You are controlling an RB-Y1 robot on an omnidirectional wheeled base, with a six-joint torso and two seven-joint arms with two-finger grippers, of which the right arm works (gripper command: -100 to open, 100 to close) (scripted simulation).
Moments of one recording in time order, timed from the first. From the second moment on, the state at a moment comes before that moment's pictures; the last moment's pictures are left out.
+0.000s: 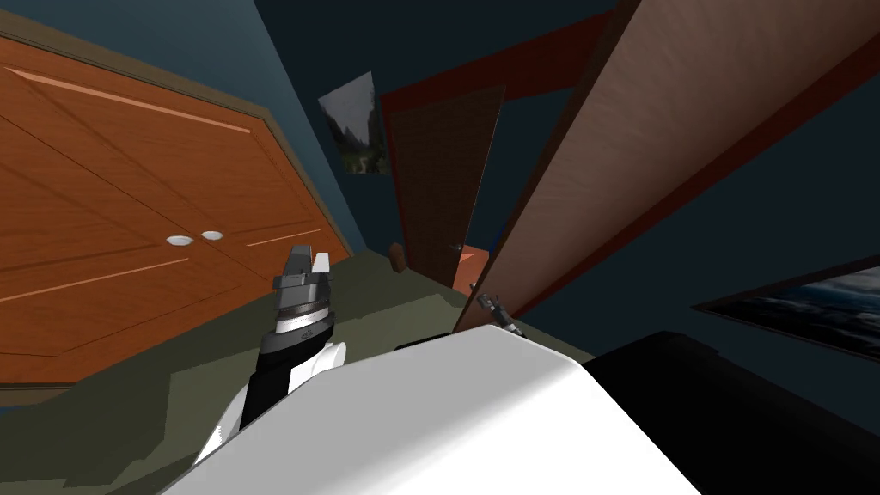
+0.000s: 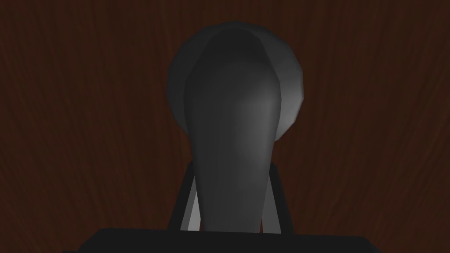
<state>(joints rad) 0.17 -0.41 -0.28 -0.51 0.33 -1.27 -0.56</state>
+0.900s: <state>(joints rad) 0.19 -0.42 -0.32 -0.45 0.36 -1.36 -0.56</state>
